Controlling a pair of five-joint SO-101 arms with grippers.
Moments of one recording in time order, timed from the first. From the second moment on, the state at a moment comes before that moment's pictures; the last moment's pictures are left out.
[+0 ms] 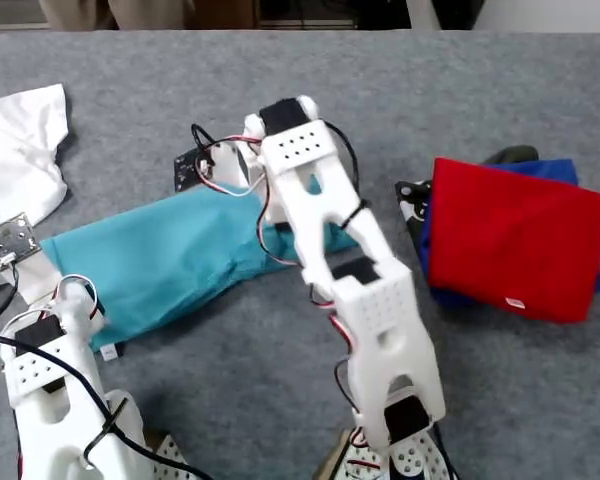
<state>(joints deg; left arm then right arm) -31.7 -53.3 76.4 42.8 -5.6 -28.2 47.7 -50.1 101.0 67.7</state>
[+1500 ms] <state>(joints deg) -31.7 -53.3 76.4 42.8 -5.6 -36.7 44.2 -38.4 89.3 47.2</state>
